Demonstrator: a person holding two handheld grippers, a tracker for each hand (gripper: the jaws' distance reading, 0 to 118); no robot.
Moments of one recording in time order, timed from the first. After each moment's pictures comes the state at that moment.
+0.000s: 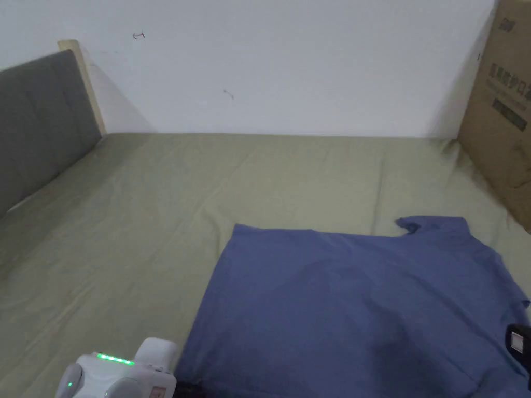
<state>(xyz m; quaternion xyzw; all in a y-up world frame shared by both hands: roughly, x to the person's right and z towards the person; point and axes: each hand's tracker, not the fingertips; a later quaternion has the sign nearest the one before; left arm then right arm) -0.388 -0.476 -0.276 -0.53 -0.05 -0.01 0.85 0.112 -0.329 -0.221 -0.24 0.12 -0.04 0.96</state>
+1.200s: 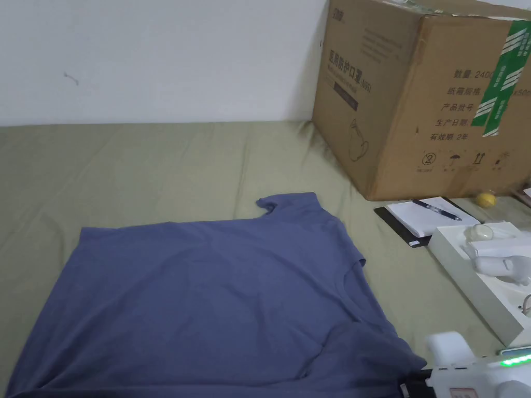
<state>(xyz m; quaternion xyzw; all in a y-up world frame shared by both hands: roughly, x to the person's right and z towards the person) -0.362 -0.415 -0.223 -0.41 -0.03 0.08 0.91 0.236 -0.431 -0.242 -0.50 0.07 -0.02 0.86</state>
